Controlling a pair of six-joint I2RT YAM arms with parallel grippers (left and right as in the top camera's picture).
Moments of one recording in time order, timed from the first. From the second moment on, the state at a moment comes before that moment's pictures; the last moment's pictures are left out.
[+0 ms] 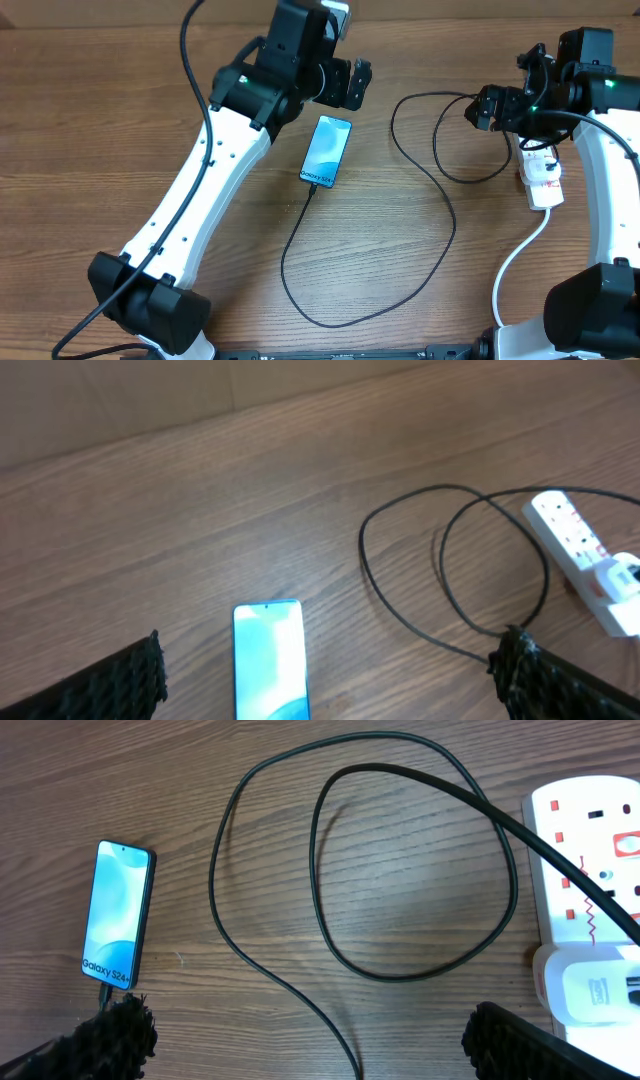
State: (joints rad) left arm -0.48 1.81 1.86 -0.80 0.07 -0.18; right arm -0.16 1.68 1.60 -1.10 -0.28 0.04
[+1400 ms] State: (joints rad) left arm -0.26 1.32 0.63 0.26 0.09 -0.43; right arm -0.16 1.68 1.60 -1.10 -0.28 0.04
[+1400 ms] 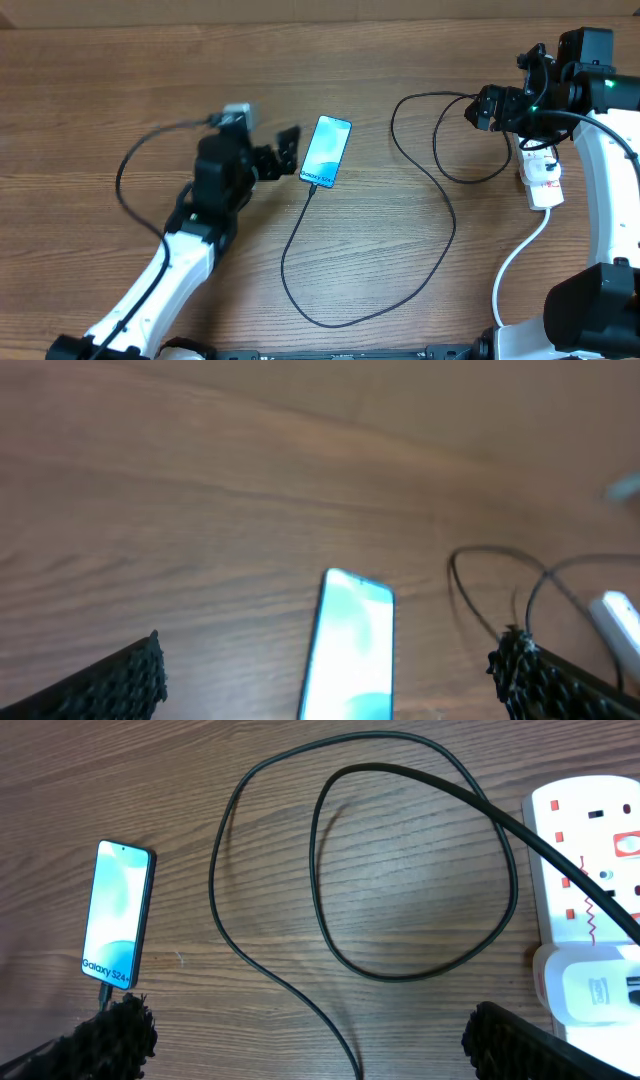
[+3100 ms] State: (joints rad) left arm -0.04 0.03 0.01 -0.07 0.06 -0.51; right arm -0.16 1.68 1.60 -1.10 -0.28 0.04
